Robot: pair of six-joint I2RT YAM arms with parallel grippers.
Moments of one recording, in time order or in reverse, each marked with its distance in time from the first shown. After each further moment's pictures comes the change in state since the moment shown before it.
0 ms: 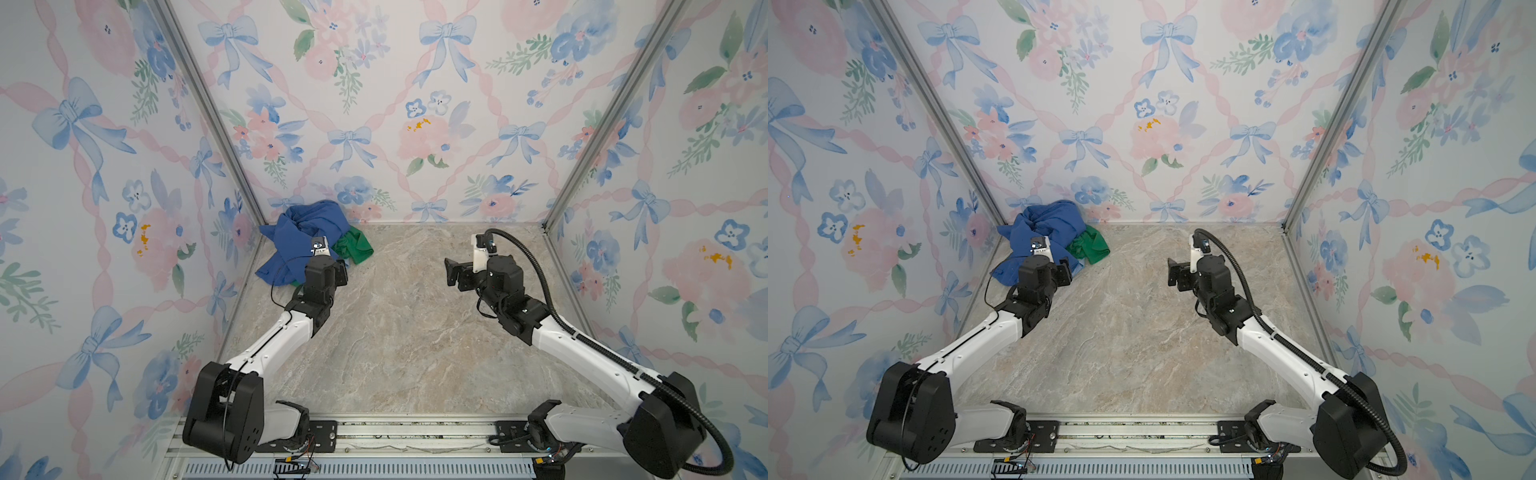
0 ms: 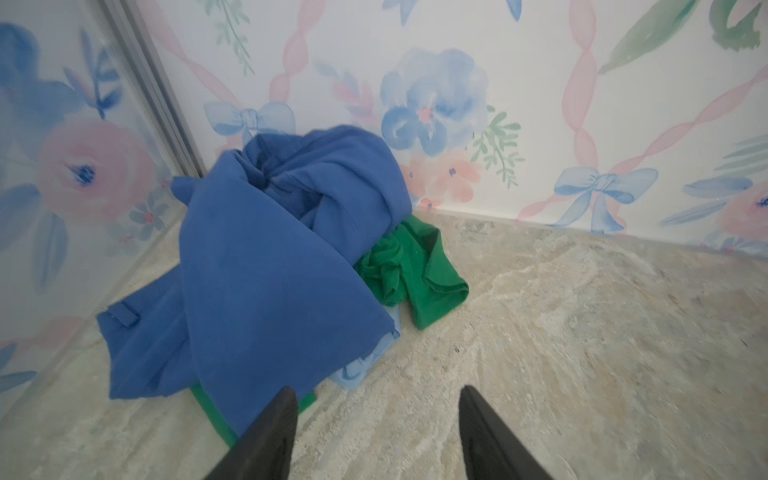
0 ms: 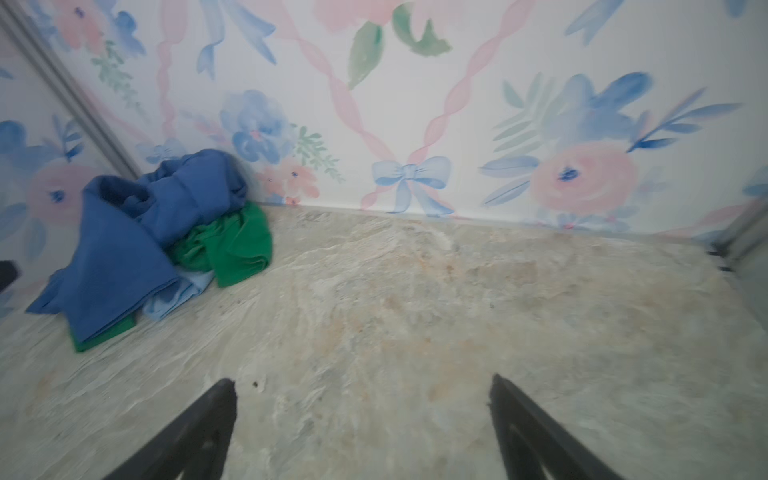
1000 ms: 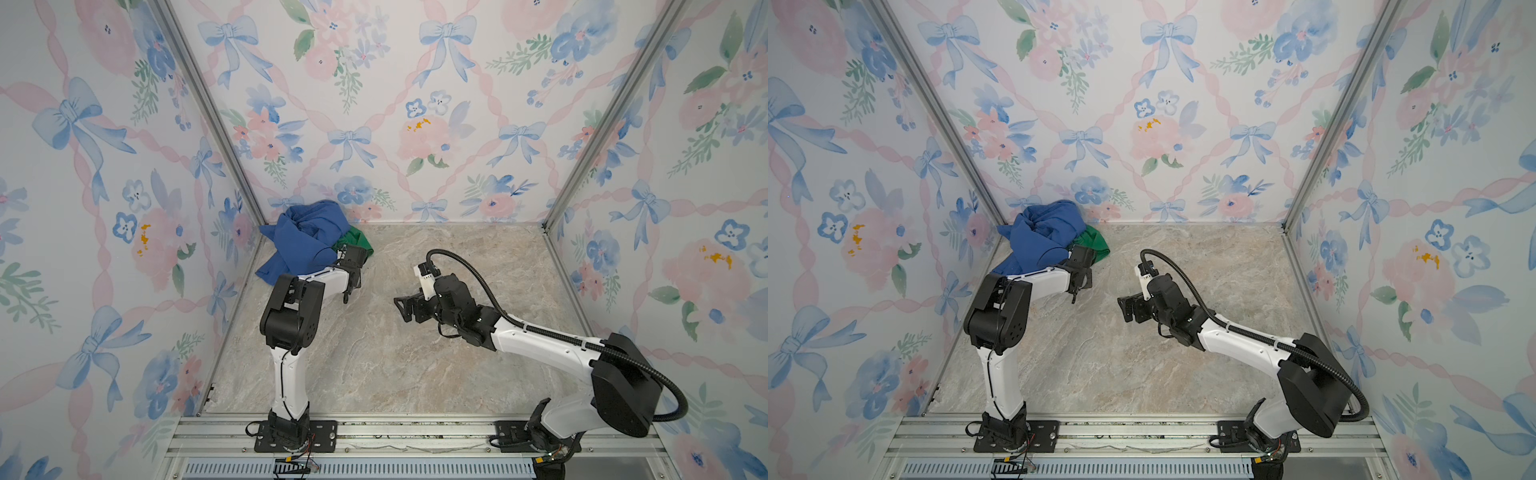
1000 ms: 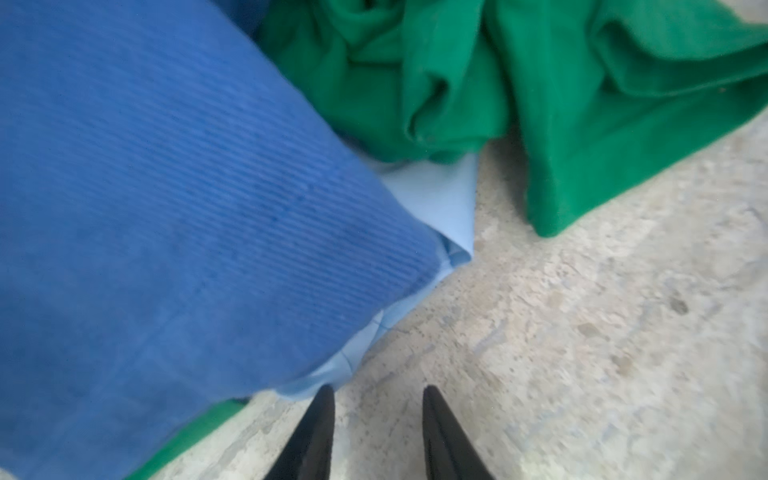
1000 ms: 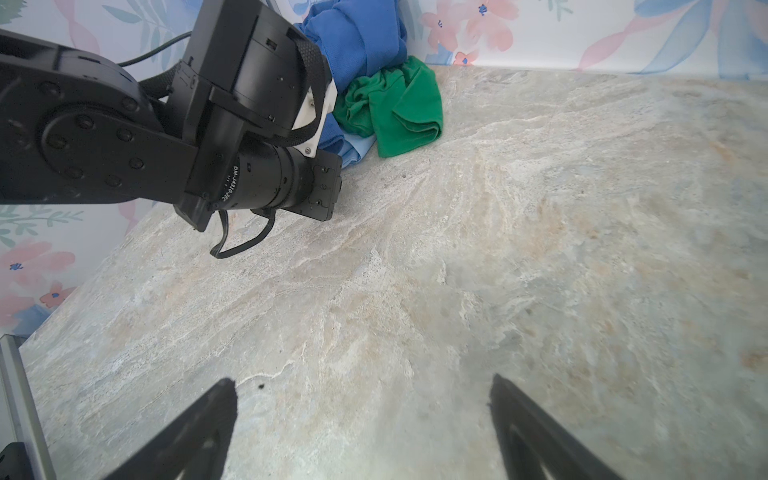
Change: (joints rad) left arm -0.002 0.690 0.470 -0.324 -0.157 -0.059; right arm 0.196 0.205 0.027 0.023 -0.172 0.138
